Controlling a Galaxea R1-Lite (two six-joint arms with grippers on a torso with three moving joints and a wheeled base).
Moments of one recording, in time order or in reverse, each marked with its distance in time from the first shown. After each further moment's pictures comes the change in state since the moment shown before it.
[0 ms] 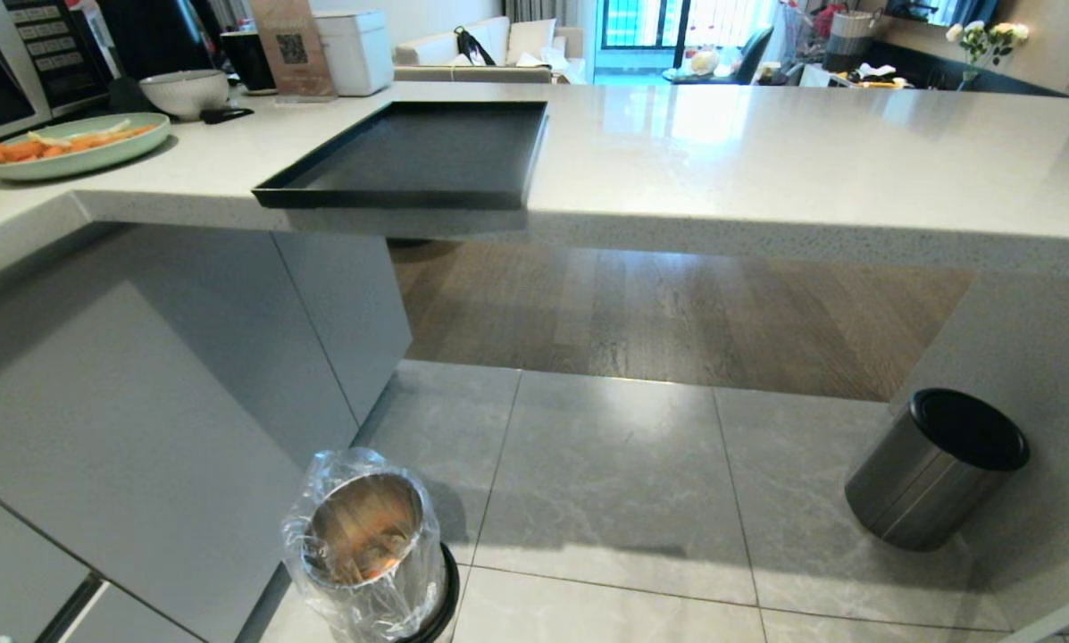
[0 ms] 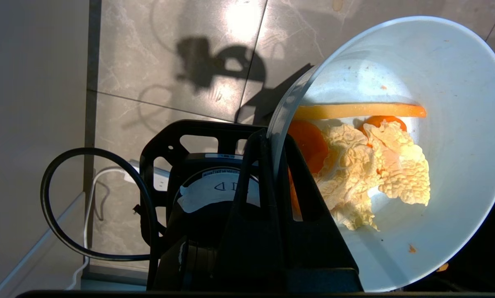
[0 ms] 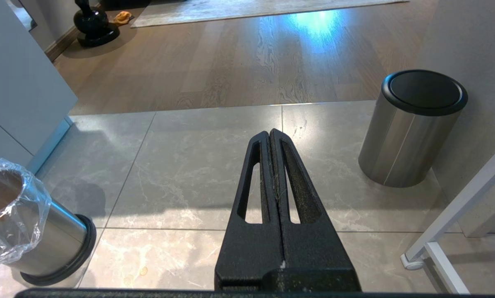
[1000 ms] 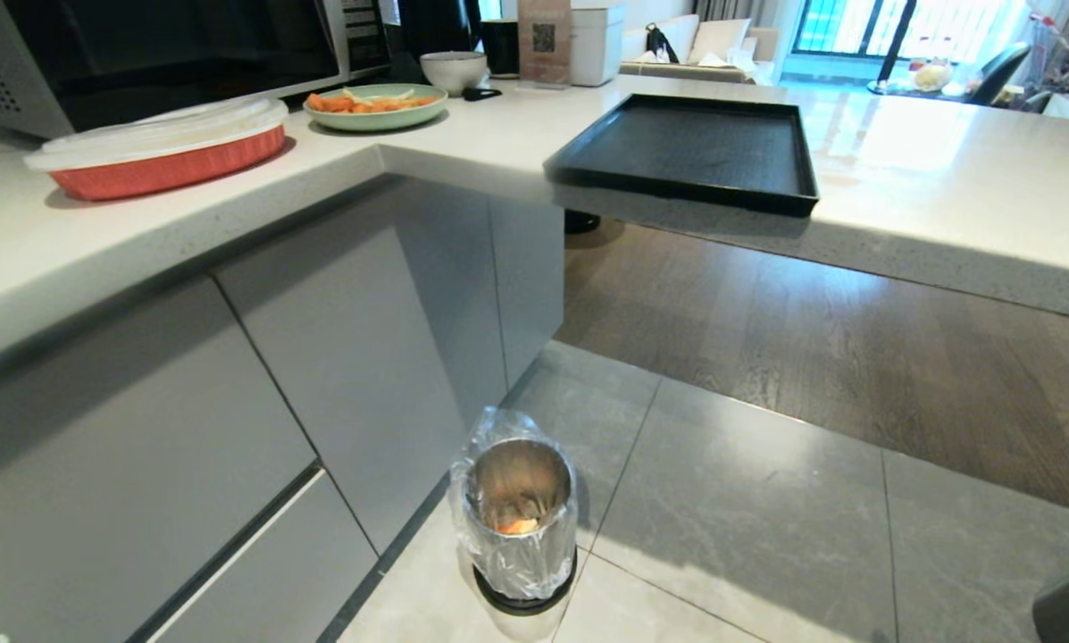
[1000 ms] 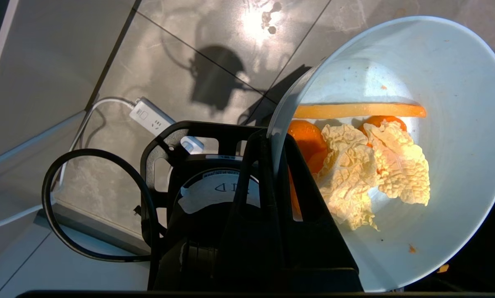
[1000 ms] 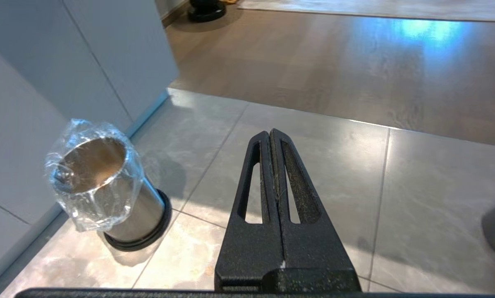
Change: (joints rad) left arm 0.000 0.000 -0.002 -0.001 0.000 0.002; right arm 0.000 0.000 0.000 0.000 0.000 0.000
